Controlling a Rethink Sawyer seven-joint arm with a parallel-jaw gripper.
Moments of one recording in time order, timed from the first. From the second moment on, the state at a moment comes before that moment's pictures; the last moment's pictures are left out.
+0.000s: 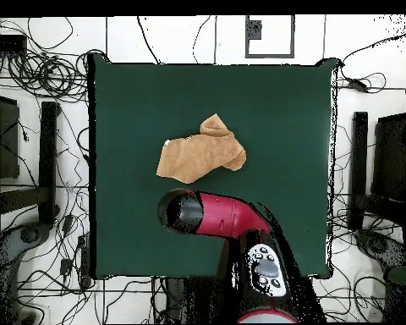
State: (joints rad) arm -0.10 -0.65 -0.03 1.86 -0.01 0.45 1.57
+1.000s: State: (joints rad) arm -0.11 -0.57 0.03 1.72 -0.01 0.49 1.57
